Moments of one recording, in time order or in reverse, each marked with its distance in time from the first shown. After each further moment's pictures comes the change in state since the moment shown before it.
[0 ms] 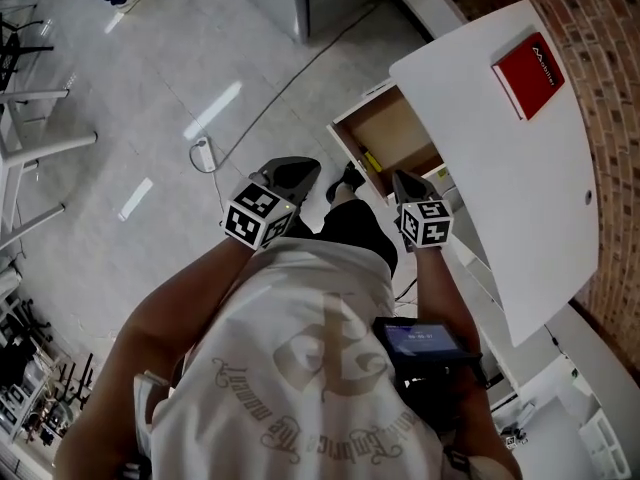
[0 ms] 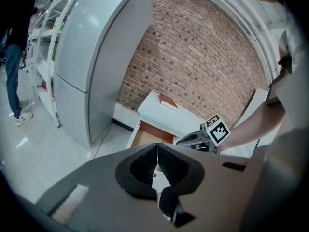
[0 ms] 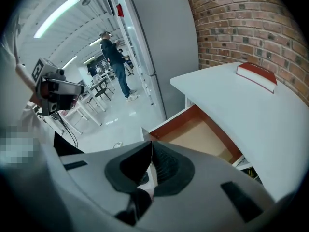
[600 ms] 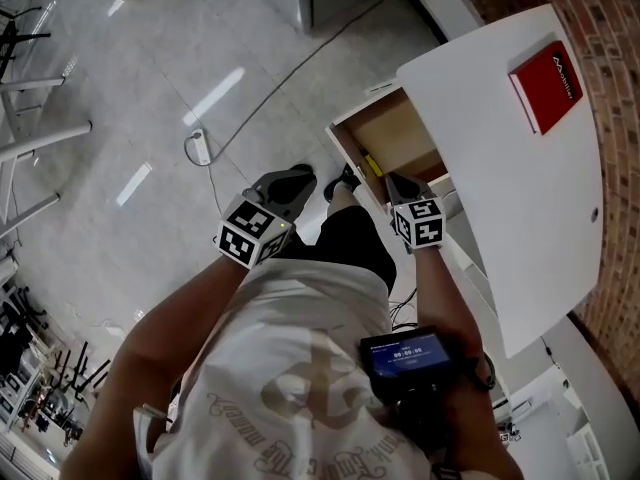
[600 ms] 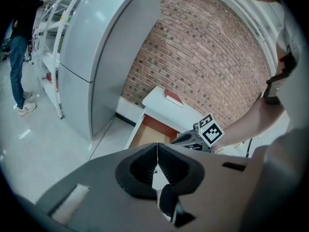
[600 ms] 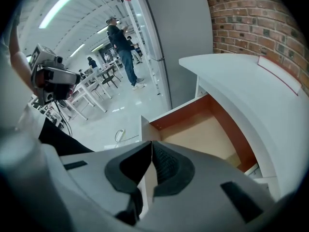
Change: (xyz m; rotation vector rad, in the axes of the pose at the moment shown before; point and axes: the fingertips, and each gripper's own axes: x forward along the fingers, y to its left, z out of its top) left arm 0.021 0.014 -0.025 -0.067 0.033 0.028; right arm 0.053 -0.011 -0.020 -0.110 0.128 0.071
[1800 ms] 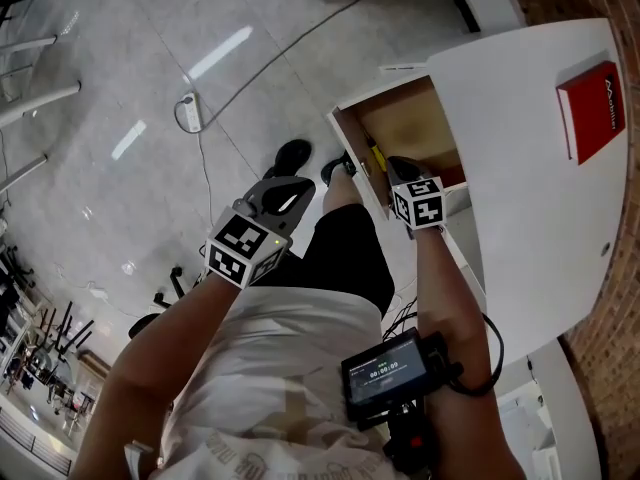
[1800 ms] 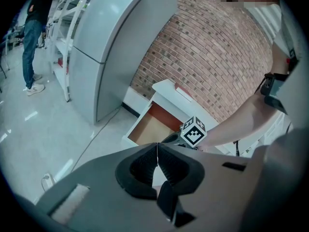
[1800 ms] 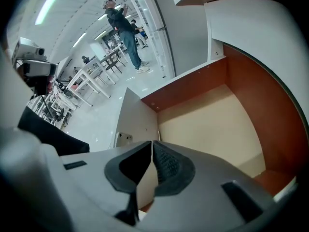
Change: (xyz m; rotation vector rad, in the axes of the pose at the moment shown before) left arm 0.046 0.013 -0.052 -0.139 0.031 0.057; right arm 0.101 -0.040 -0.052 -0.046 0.174 0.098
